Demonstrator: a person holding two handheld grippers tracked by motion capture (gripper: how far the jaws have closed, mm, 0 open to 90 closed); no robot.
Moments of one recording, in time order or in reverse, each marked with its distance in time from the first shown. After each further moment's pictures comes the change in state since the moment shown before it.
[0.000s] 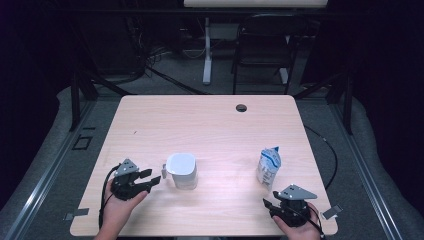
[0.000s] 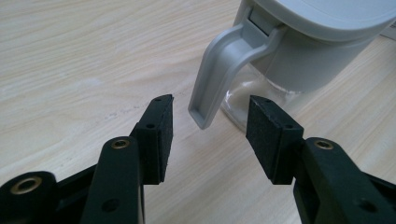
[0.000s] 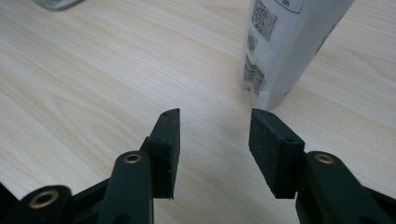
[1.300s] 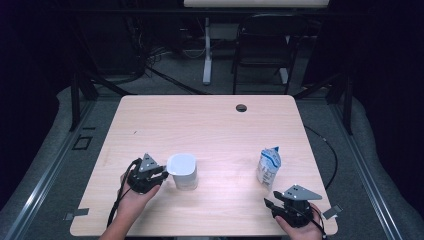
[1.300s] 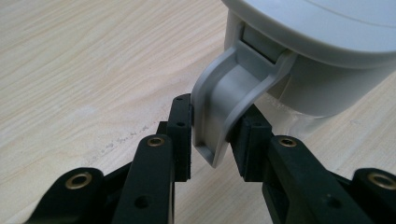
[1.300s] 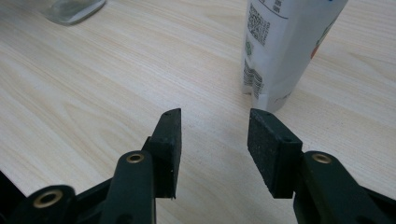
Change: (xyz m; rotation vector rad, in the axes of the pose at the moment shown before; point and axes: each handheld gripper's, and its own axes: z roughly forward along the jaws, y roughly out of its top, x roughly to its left) left arm -0.020 0.020 0.031 0.092 0.097 0.162; right arm -0.005 -0.003 -0.004 -0.037 0.035 0.025
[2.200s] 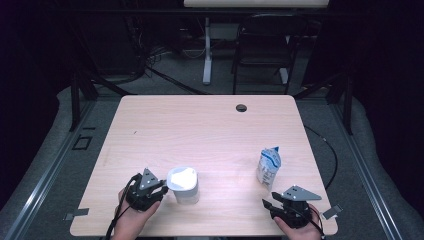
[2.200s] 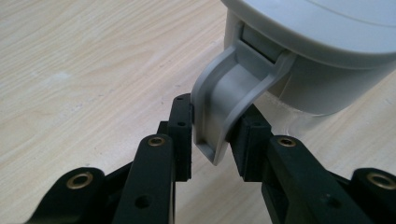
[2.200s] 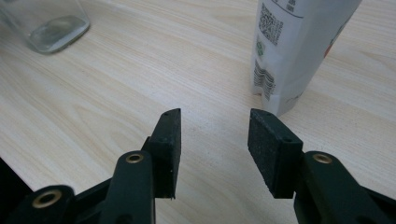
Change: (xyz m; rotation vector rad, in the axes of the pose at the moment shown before) left arm -0.040 -0.019 -0.026 0.029 0.018 -0.001; right arm 0.003 -0.001 0.001 -0.004 0.020 0.015
